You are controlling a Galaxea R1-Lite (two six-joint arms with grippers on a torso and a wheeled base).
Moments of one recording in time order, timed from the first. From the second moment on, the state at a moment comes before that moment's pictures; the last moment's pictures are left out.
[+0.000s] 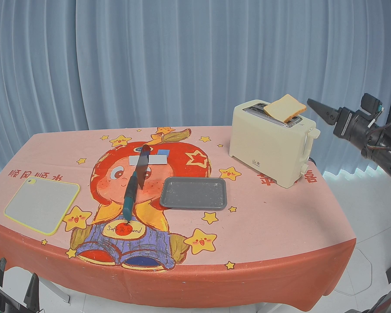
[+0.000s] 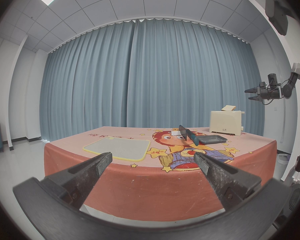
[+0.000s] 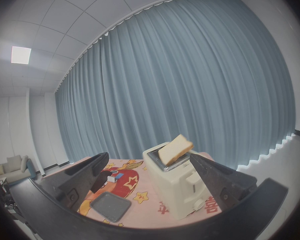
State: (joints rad) left arm 0.00 0.02 -0.02 -0.01 0.03 -0.01; right arm 0.26 1.55 -0.77 -0.77 0.09 0.27
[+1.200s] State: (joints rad) left arm 0.00 0.02 -0.02 -0.01 0.03 -0.01; right arm 0.13 1.77 -1.21 -0.38 0.20 0.33
